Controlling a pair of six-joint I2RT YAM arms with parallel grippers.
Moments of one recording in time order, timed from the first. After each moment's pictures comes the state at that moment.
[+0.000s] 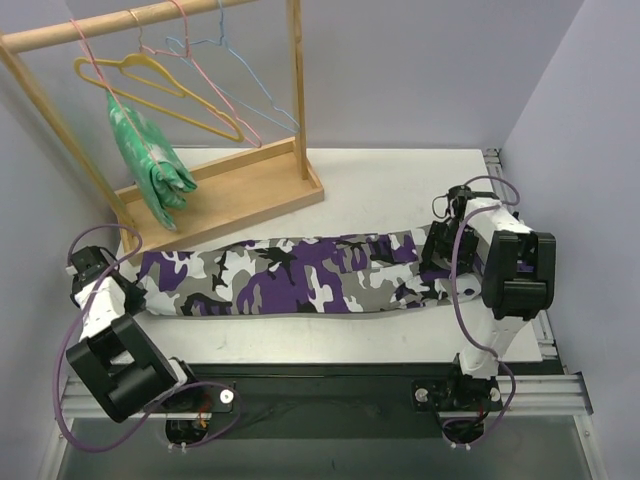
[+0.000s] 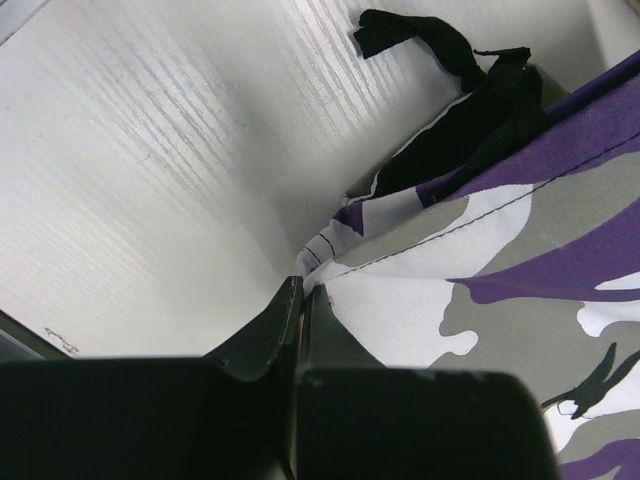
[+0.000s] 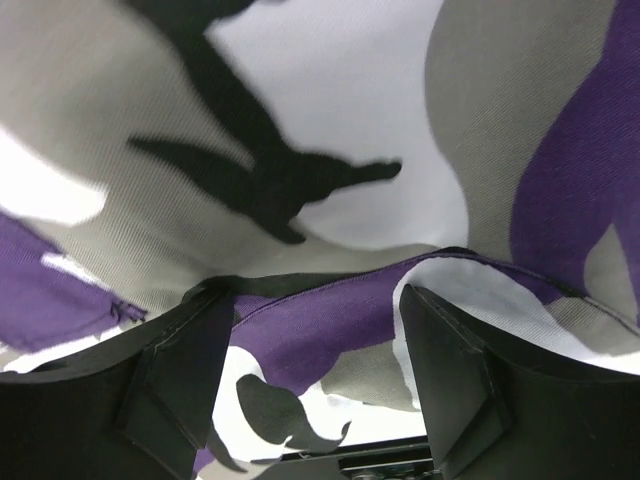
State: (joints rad) left arm 0.64 1.25 0.72 -0.60 -0.04 -0.36; right arm -0.04 1.84 1.24 -0.90 0.04 0.33
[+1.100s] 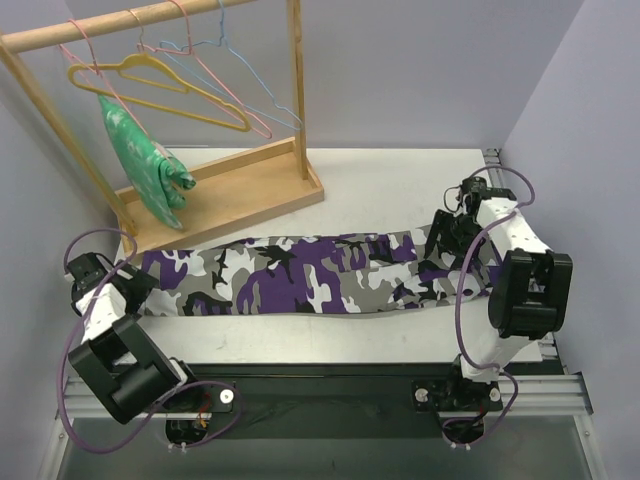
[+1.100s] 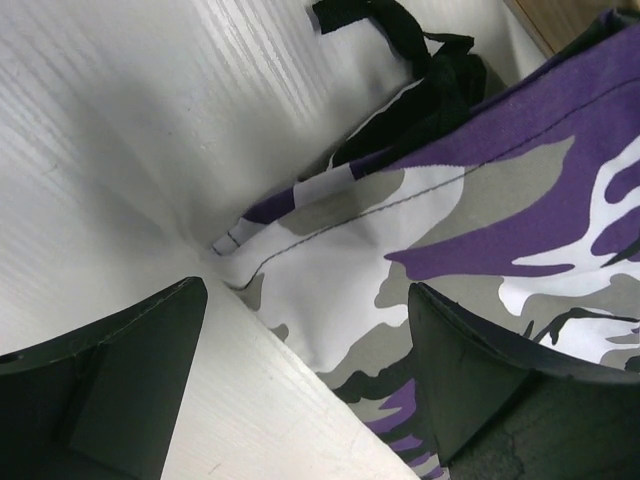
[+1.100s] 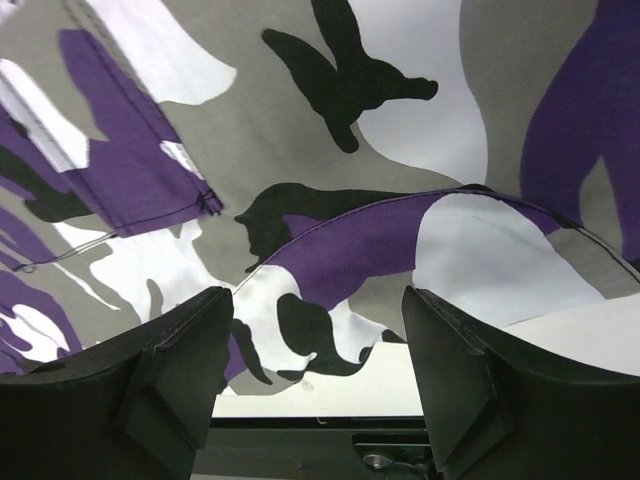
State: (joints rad) left arm 0.69 1.23 0.66 -0.50 0.13 -0.46; right arm -0.07 1.69 1.25 -0.94 -0.10 0.29
